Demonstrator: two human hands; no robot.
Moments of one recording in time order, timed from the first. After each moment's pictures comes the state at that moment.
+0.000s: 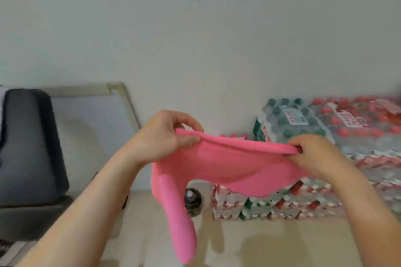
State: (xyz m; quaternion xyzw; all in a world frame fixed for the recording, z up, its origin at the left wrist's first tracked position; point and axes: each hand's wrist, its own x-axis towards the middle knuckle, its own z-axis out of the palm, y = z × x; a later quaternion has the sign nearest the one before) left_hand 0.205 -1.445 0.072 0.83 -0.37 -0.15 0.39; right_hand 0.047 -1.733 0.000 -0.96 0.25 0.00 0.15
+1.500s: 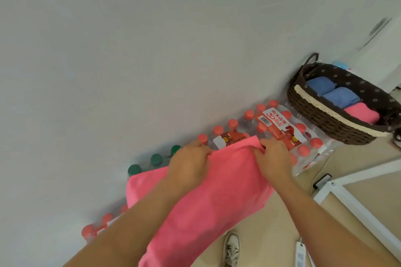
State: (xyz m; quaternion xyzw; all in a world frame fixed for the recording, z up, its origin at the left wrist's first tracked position) left_hand 0.260 -2.025 -0.105 0.77 -0.60 -0.11 0.18; right_hand 0.069 -2.160 -0.133 -0.82 0.53 -0.18 0.12
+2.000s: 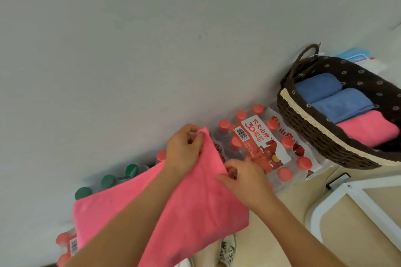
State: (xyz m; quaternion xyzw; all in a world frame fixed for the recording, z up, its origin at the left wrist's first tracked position) left_hand 0.213 -2.168 -0.125 0.80 -0.33 -0.23 0.43; right_hand 0.040 -2.214 -0.132 -0.85 0.40 -0.09 0.33
